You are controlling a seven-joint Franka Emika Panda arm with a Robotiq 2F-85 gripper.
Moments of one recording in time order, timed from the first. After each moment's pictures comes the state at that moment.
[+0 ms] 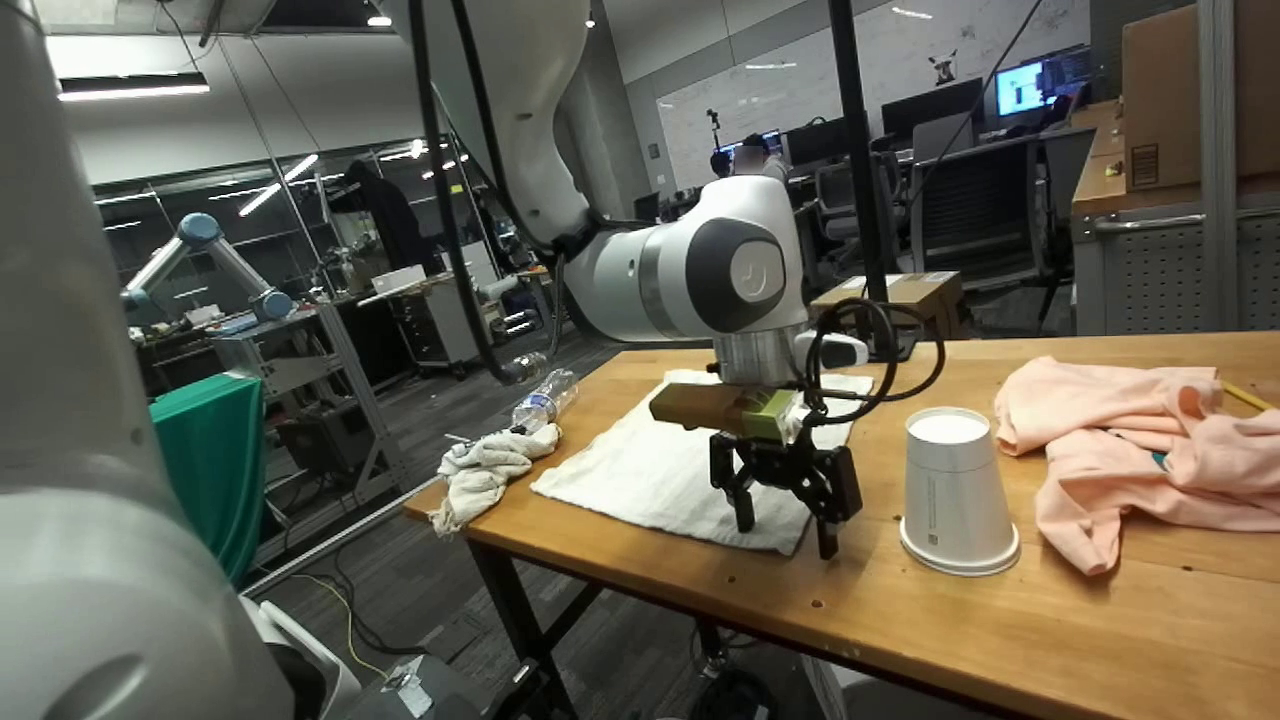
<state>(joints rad) -0.04 0.17 -0.07 -2.47 -0.07 2.45 0.06</state>
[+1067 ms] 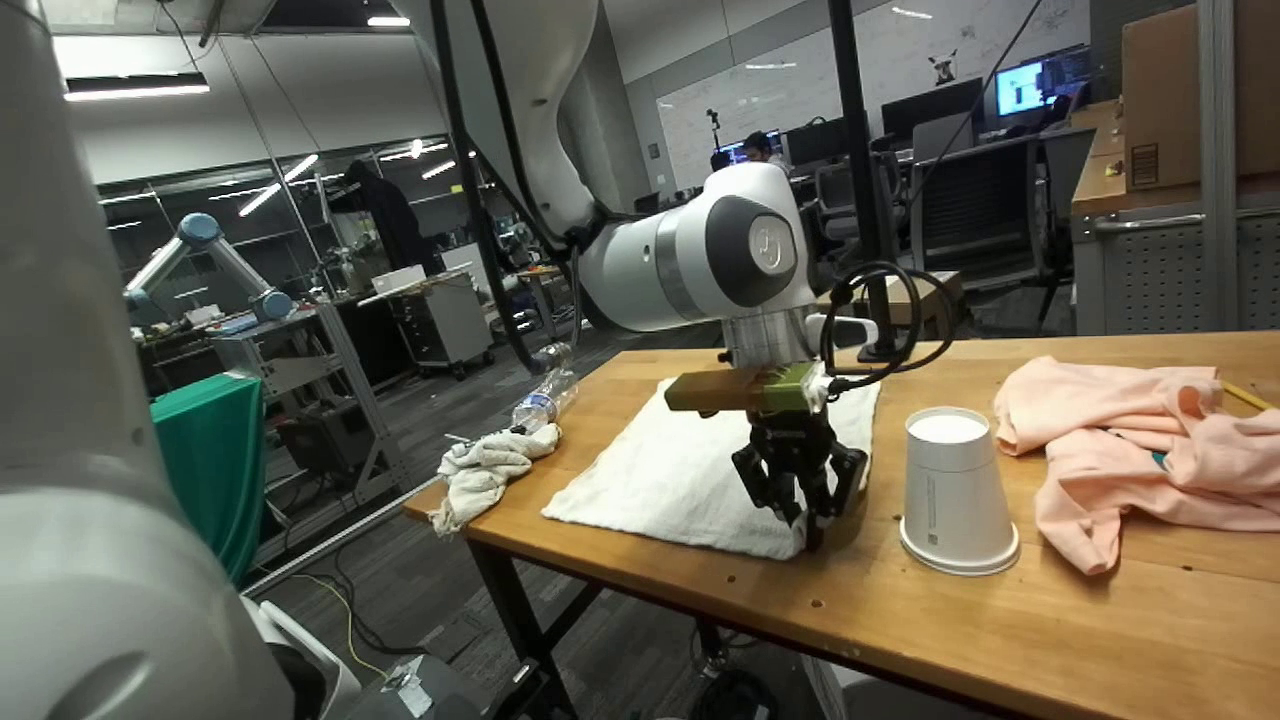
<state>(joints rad) -0.03 0.18 -0.08 -2.42 -0.20 2.38 0.08</state>
